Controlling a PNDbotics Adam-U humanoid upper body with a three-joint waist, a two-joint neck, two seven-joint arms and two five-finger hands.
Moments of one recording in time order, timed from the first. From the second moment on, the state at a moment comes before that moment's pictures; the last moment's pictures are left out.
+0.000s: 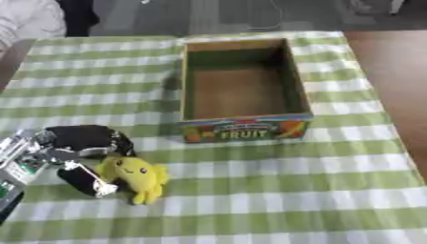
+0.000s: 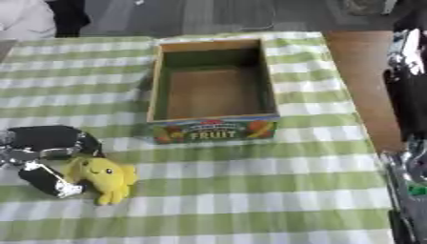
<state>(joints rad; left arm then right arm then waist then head) -0.51 0.69 -0.34 -1.52 -0.61 -0.47 -0.64 -0.37 -0.27 0.01 -1.98 0.18 -0.02 -0.46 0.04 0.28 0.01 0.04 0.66</state>
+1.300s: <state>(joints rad) -0.61 0.72 -0.21 -1.59 -0.73 -0.61 -0.47 -0.38 -0.27 0.01 -1.98 0.18 -0.03 -0.46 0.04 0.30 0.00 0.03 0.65</state>
